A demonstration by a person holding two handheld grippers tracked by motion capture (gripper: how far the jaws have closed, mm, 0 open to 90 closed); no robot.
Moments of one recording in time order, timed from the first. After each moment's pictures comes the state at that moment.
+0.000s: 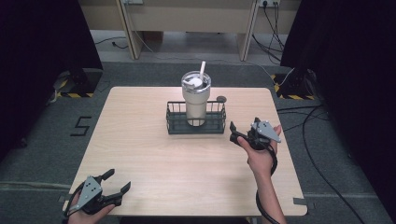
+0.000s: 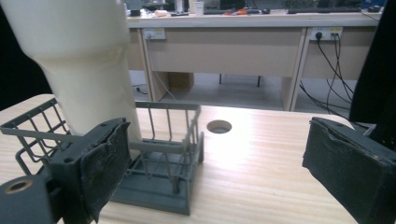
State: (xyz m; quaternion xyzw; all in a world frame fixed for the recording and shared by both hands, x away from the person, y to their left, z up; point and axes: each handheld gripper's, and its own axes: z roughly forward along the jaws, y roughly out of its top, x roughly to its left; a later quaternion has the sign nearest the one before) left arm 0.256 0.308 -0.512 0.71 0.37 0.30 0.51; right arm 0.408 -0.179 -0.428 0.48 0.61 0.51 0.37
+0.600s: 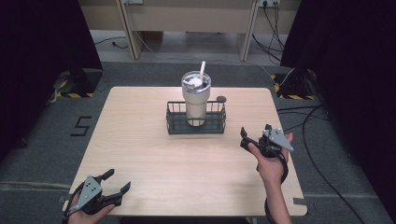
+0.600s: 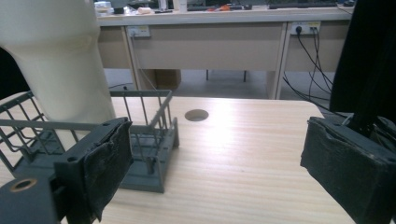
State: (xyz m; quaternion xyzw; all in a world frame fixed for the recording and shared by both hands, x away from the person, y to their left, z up) left arm 0.256 0.308 -0.512 0.71 0.37 0.31 0.51; right arm 0.387 -0.207 -0.434 0.51 0.59 0.50 0.38
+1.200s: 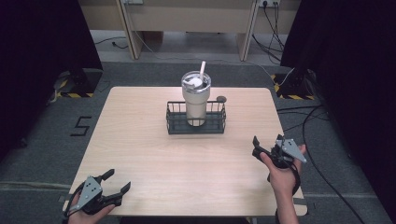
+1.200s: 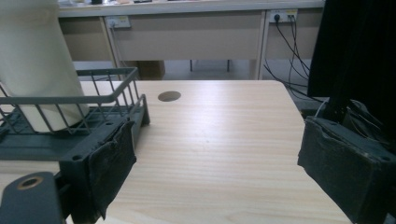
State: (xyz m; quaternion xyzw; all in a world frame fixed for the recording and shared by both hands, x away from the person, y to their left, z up) left arm 0.256 0.308 -0.512 0.71 0.37 0.31 0.51; right arm 0.363 -0.242 -0.450 0.53 0.58 0.47 0.39
